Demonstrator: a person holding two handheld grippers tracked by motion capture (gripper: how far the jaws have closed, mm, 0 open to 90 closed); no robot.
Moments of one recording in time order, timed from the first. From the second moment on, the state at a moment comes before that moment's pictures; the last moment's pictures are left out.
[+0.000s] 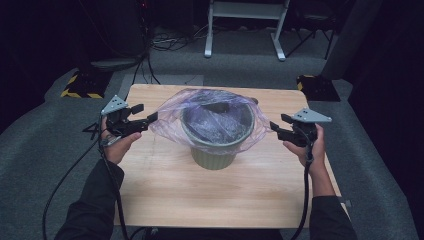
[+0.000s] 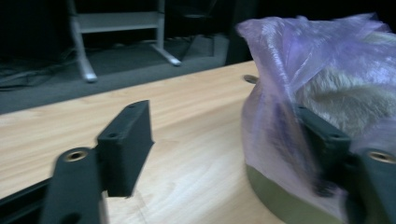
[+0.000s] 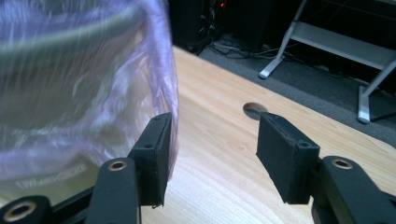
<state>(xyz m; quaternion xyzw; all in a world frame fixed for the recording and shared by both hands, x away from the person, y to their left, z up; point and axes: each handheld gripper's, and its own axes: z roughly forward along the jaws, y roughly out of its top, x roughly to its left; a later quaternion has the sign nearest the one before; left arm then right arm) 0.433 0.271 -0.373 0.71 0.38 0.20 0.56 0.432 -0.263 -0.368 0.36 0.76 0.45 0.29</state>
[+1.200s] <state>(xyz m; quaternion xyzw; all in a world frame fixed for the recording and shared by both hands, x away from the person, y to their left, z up) 0.400 0.224 -0.386 0.78 0.26 0.17 0.55 0.397 -0.233 -0.373 0.26 0.79 0.49 0.26</state>
